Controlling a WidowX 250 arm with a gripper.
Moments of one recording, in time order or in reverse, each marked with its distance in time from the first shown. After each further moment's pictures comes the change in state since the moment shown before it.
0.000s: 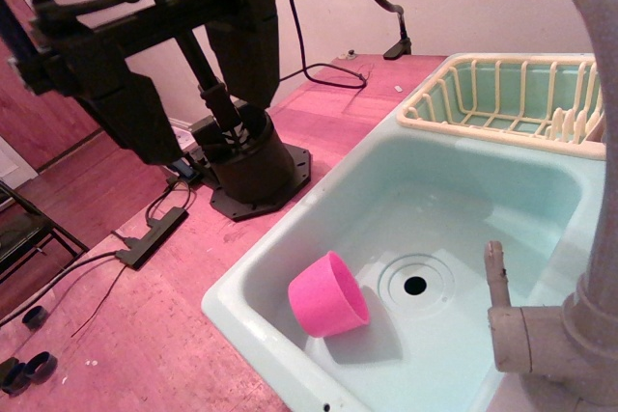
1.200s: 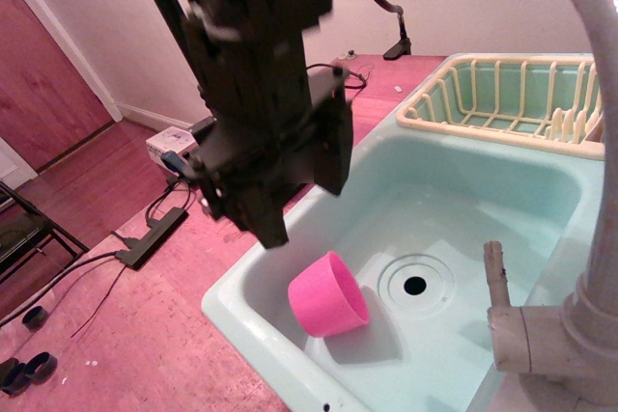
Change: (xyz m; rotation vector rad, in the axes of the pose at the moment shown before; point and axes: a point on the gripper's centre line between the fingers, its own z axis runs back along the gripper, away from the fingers) arm -0.005 -0.030 -0.087 -0.011 -0.079 -0.011
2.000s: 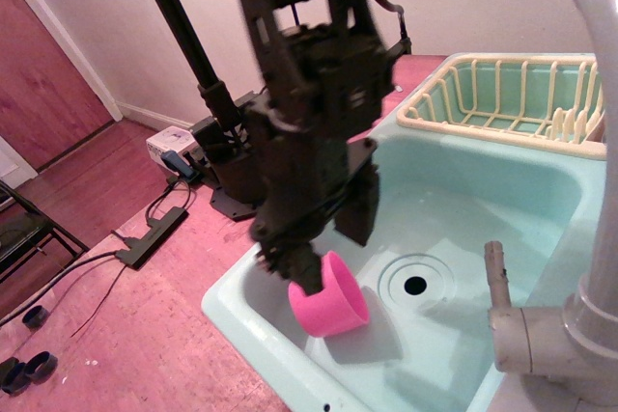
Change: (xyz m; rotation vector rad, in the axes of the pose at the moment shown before) arm -0.017 -0.019 -0.035 0.042 0.066 -0.003
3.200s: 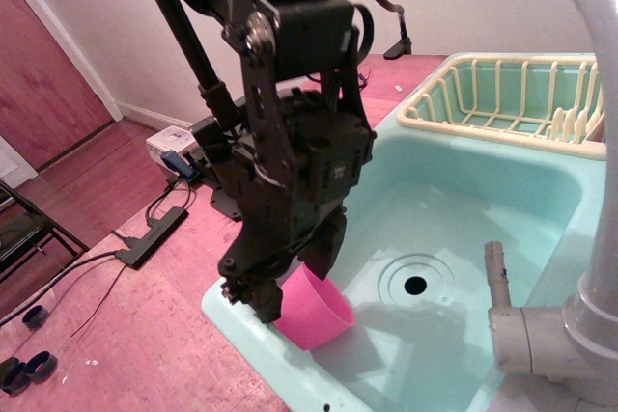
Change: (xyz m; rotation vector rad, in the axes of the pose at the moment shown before) arm 0.026 0.030 -0.032 0.108 -0.148 -0.022
